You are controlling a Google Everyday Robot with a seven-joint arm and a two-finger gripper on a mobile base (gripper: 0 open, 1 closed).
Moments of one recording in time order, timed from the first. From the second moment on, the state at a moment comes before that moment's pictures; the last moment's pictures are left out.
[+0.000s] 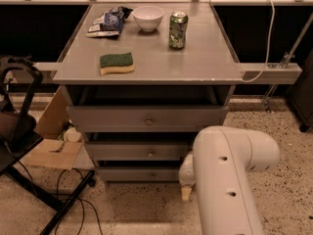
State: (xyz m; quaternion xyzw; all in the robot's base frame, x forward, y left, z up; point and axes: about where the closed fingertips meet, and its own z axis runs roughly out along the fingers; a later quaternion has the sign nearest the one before) arm 0.603 -0.150 0.191 -0.69 0.71 -0.06 0.08
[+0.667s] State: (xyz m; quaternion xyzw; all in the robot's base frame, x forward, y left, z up) arm 0.616 -0.146 0.171 -0.67 0.73 -0.04 0.09
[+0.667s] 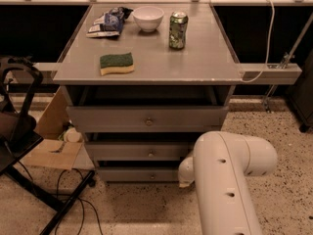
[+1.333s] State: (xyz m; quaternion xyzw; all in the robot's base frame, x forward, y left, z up) arm 0.619 -0.149 0.178 -0.67 0.74 -0.04 0.09
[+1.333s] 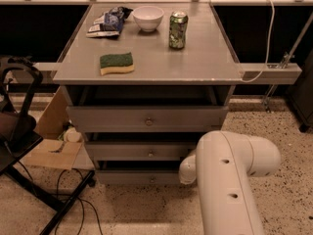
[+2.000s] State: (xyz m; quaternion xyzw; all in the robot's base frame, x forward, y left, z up) arm 0.619 -0.149 0.190 -0.67 0.74 -0.04 0.09
